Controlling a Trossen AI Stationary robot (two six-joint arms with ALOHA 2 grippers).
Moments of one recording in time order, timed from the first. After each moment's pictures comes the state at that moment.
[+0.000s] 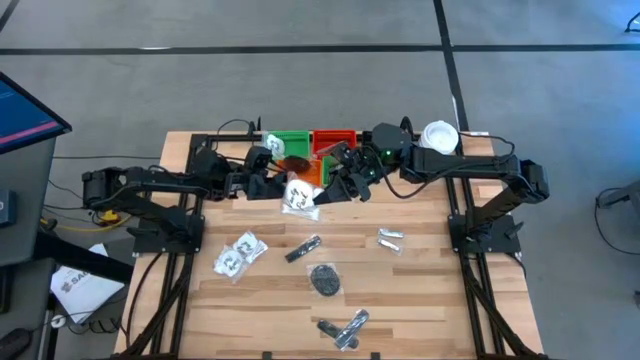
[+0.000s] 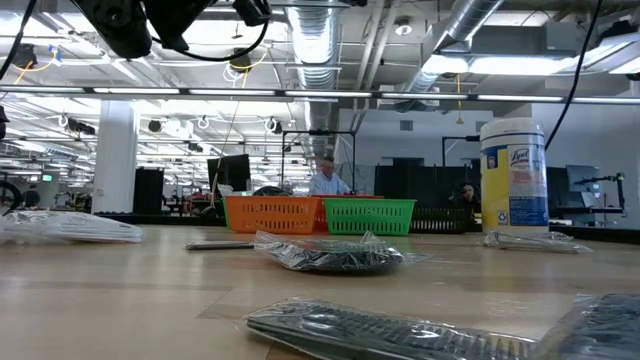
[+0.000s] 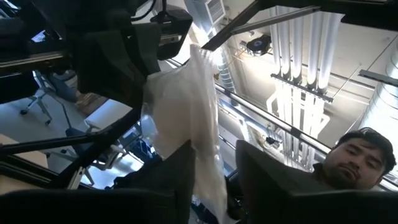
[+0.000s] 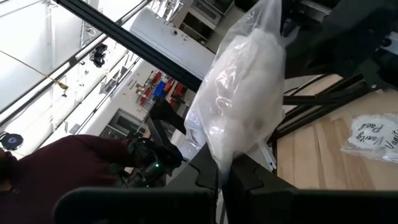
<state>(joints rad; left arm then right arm) 0.28 1.30 0.63 1.31 0.74 -1.32 -0.14 1.53 1.34 0.16 -0.68 0.94</state>
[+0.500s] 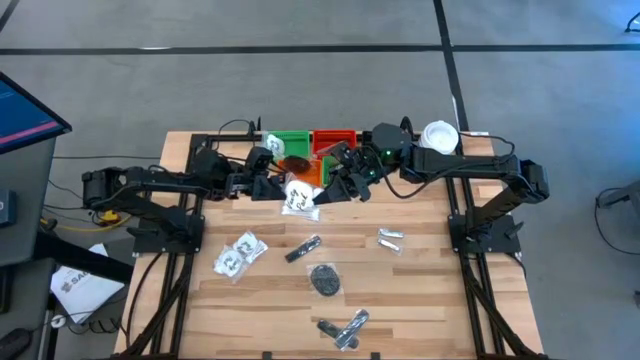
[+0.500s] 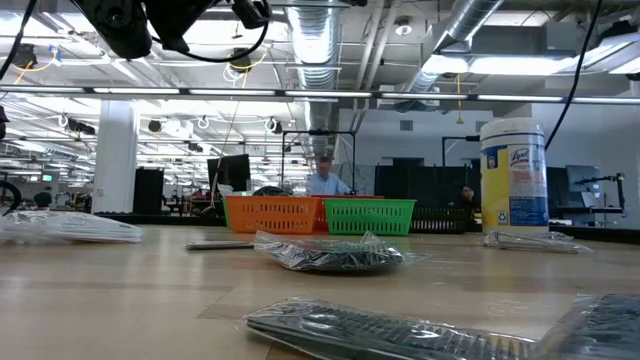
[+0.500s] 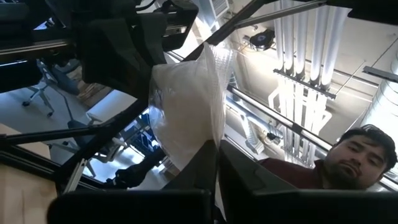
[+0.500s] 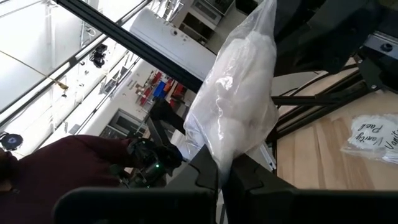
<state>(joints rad) 0.28 1.30 0.63 1.29 0.77 -1.32 -0.14 1.53 1.34 0.16 -0.68 0.94</state>
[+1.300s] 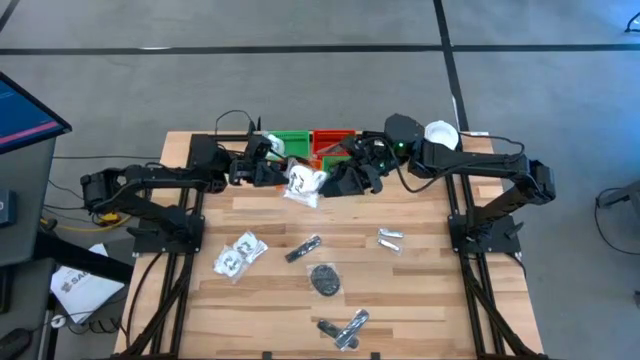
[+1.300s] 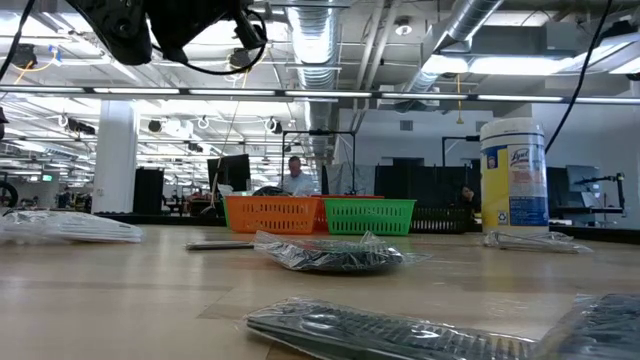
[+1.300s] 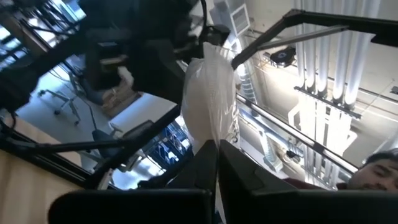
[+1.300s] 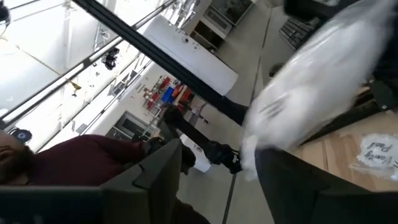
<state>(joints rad) 0.42 1.30 0.63 1.25 0.79 -1.35 -0.17 1.47 1.34 0.18 -0.71 0.94</state>
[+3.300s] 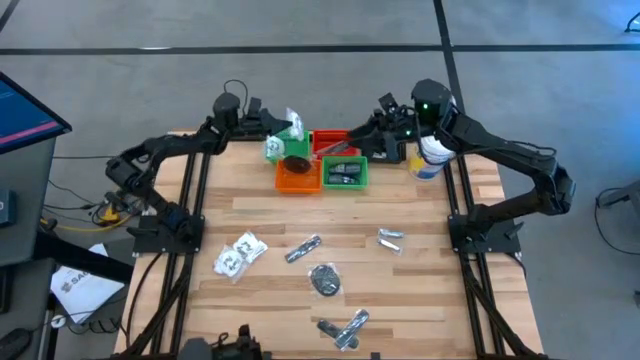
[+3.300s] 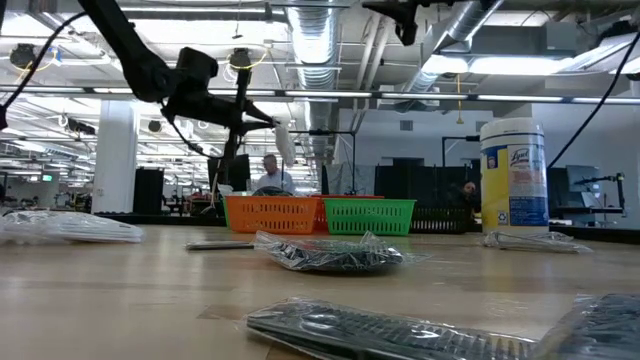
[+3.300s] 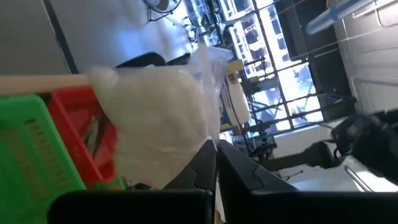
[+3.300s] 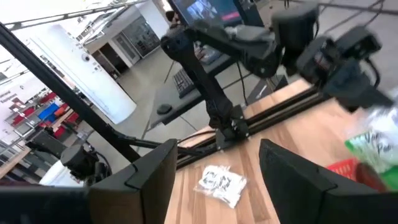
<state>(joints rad) 0.96 1.59 0.81 0.60 0.72 -1.02 -0.51 1.30 1.27 -0.15 -0.63 0.46</state>
